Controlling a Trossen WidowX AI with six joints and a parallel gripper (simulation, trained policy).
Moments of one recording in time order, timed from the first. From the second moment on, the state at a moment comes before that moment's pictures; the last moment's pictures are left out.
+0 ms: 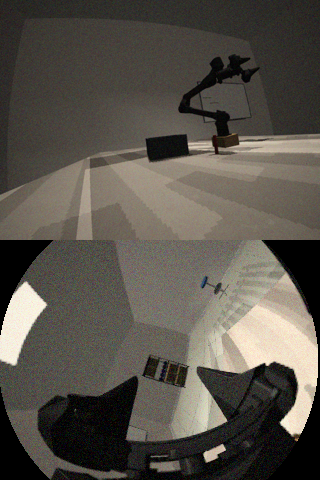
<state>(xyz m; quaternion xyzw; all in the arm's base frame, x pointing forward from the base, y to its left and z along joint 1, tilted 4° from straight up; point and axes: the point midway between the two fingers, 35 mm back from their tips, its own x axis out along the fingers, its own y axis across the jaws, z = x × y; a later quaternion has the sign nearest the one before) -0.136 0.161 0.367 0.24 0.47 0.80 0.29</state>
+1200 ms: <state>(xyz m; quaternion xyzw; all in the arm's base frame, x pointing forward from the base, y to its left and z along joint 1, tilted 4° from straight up) 0.039 0.221 0.225 0.27 0.58 0.34 0.69</state>
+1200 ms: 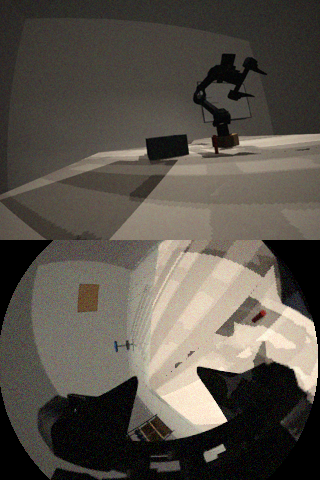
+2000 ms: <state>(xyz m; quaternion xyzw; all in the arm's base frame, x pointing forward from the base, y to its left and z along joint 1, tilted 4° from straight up) 0.125 0.145 0.161 0.27 0.63 -0.06 0.73</state>
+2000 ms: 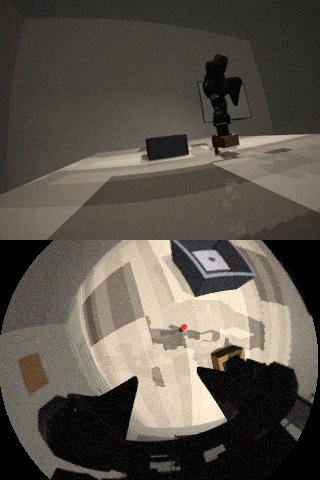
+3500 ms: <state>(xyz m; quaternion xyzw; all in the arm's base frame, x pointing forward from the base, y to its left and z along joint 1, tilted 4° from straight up) 0.180 0.090 0.023 0.19 0.64 -0.32 0.67</state>
